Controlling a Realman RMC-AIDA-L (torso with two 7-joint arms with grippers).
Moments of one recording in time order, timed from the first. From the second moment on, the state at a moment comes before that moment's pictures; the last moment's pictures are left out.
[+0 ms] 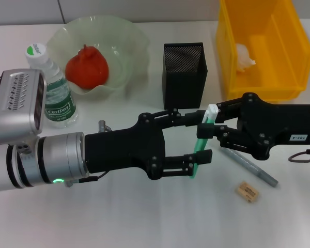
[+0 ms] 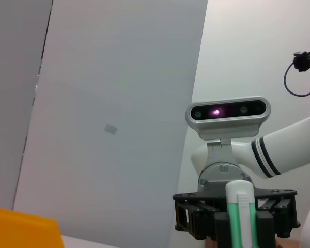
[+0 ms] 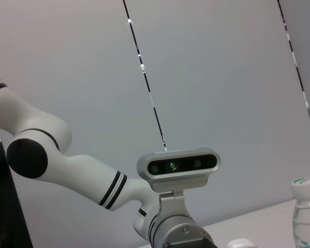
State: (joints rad) left arm -0.56 -2.07 1.51 0.27 1.11 1.59 -0.93; right arm 0.61 2.06 -0.58 -0.48 -2.00 -1.93 1.22
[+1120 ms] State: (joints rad) left arm -0.40 -2.06 1.35 0.26 1.11 1.53 -0.84; right arm 0.62 2.06 -0.25 -0.35 -1.92 -1.66 1.34
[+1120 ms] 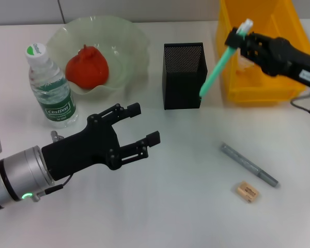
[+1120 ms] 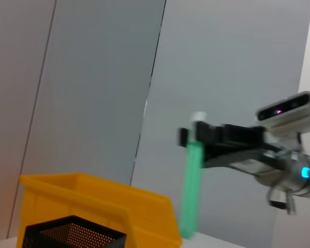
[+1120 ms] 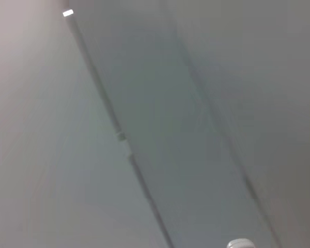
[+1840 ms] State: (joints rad) left arm -0.39 -2.07 1.35 0.26 1.12 1.52 -0.84; right arm 0.69 2.08 -0.24 -0.23 -1.80 -1.43 1.42
